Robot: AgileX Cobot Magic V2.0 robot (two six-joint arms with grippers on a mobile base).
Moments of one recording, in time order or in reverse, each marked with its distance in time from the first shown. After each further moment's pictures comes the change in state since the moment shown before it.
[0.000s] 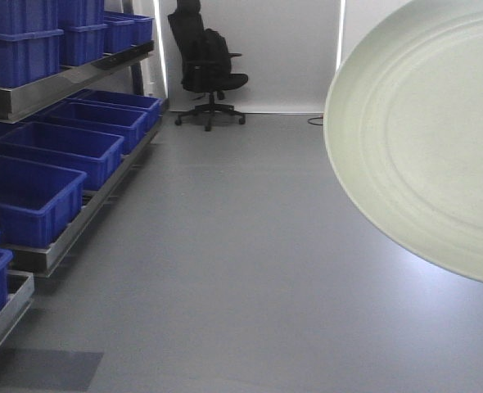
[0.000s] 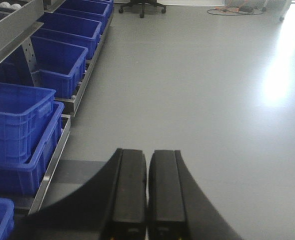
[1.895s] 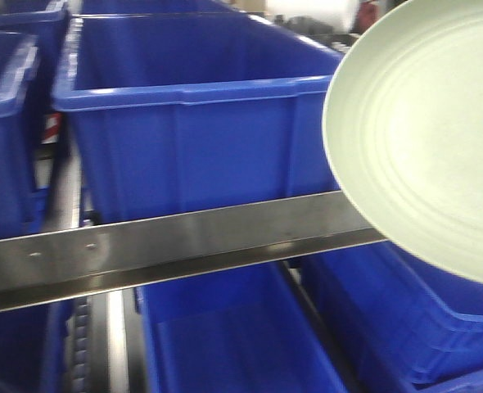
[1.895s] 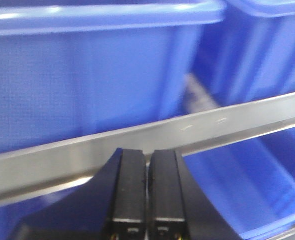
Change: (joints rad) left arm 0.000 0.000 0.000 0.000 0.000 0.000; right arm 0.000 0.000 0.000 0.000 0.000 0.000
